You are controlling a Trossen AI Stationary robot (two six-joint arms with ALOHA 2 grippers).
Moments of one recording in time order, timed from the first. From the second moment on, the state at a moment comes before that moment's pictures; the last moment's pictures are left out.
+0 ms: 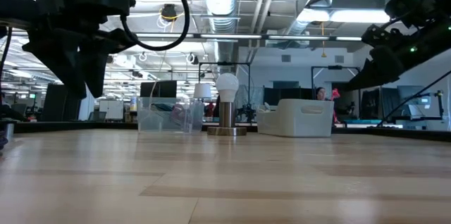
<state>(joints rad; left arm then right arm) -0.42 1.43 0.85 -0.68 -0.21 0.02 -0.43 0.44 0.15 -0.19 0.16 -0.04</state>
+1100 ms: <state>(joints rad) -0.39 1.43 0.85 -0.64 -0.22 0.02 -0.01 0.03 0.02 0.01 -0.21 0.03</state>
